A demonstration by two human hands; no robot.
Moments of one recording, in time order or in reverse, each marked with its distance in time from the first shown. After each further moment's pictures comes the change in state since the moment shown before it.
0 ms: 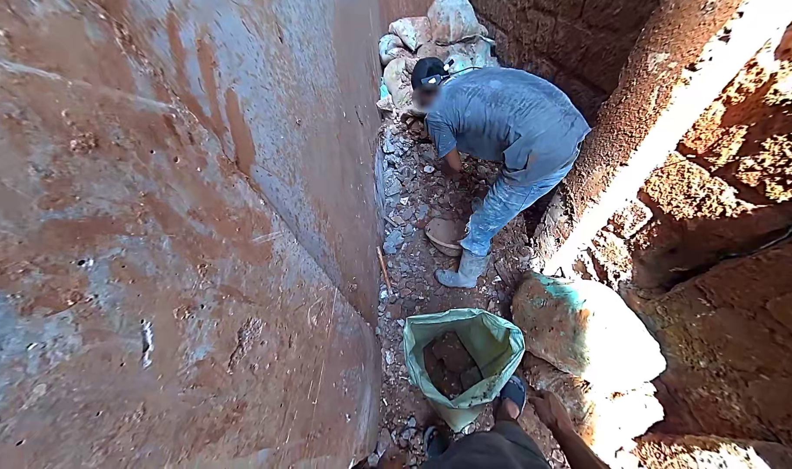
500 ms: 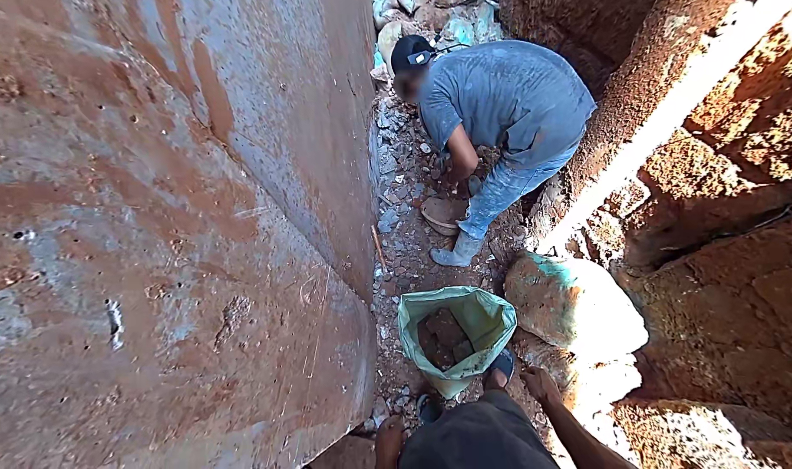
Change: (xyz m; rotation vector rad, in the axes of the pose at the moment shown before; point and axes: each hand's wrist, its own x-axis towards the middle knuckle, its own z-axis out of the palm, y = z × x) left_hand 0.002 -0.007 0.010 0.046 0.009 -0.002; right_hand -0.002 0.009 0.004 -0.009 -0.002 0.038
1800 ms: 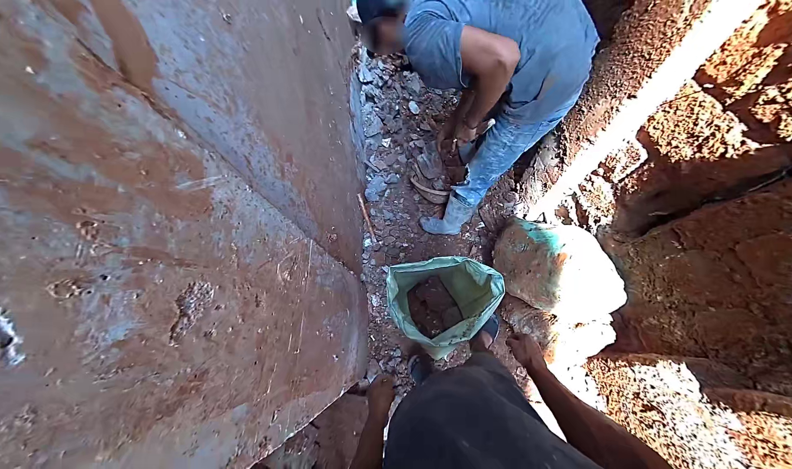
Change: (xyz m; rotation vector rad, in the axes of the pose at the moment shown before) left_hand 0.000 0.033 0.005 0.006 -0.014 -0.017; right_hand -0.011 -0.012 -0.007 -0.017 -0.031 -0.005
